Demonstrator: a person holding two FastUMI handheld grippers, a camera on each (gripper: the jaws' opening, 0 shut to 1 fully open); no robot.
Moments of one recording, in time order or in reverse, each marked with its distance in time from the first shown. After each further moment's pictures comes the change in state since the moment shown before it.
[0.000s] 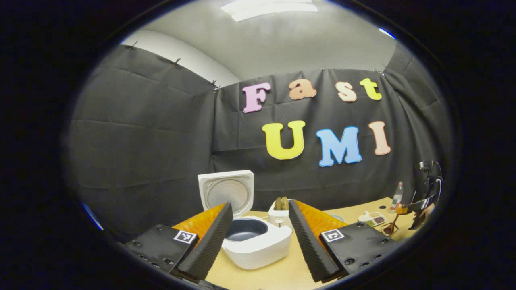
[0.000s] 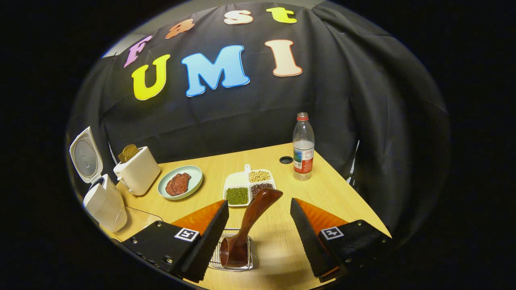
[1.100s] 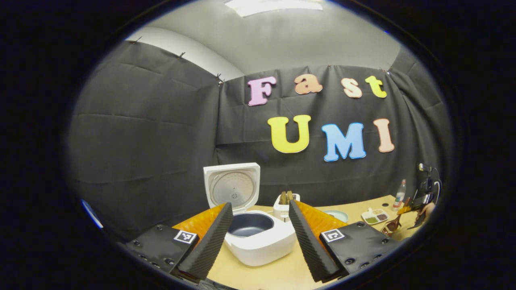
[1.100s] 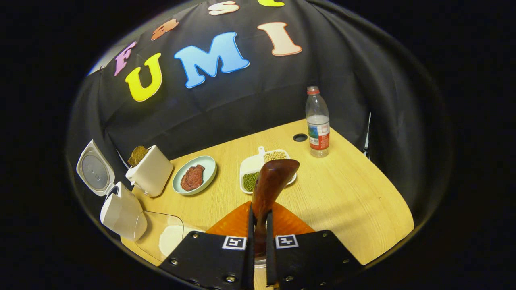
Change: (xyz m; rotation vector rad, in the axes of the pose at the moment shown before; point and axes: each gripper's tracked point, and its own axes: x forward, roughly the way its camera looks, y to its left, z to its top) left arm 0.009 0.024 -0.013 -0.036 0.030 0.000; right arm -0.007 0.034 -0.004 0.084 0.103 0.069
